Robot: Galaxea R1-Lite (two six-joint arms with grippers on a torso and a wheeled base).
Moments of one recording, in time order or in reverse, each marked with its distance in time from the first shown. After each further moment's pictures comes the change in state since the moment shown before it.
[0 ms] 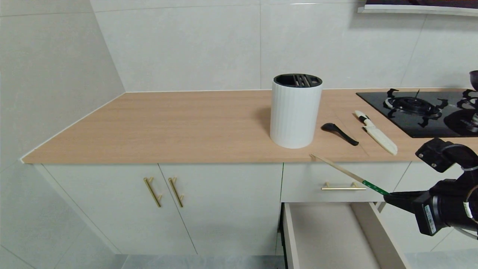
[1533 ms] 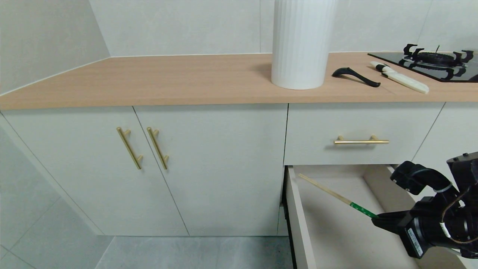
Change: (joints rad) left arm 0.000 0.000 0.000 0.000 0.000 0.000; right arm 0.073 0.079 0.055 -0.002 0.007 -0.034
